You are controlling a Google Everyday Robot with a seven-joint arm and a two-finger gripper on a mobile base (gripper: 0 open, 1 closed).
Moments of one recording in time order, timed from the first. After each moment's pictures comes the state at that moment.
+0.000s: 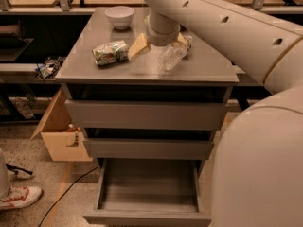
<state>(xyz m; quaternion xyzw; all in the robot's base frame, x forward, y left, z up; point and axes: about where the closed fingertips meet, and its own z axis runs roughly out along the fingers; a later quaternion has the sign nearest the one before) 0.736 -0.031 0.875 -0.12 0.96 0.01 0.26</state>
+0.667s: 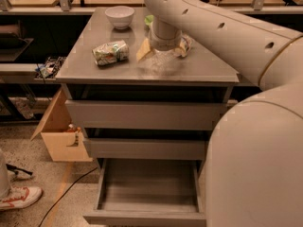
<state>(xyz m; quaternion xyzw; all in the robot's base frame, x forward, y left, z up) 0.748 -0.044 0.852 -0.09 0.96 0.01 0.25</state>
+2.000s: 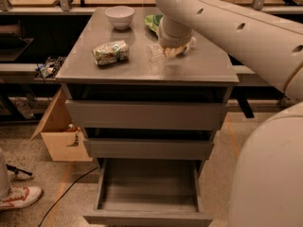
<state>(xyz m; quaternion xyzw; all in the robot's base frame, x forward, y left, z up) 0.739 -0.073 0.876 -0.10 0.95 -0.01 0.29</state>
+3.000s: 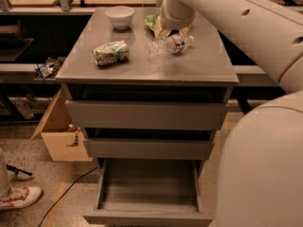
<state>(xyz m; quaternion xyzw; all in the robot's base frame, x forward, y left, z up) 0.774 -0.074 0.923 -0.10 0.94 0.01 0.34</state>
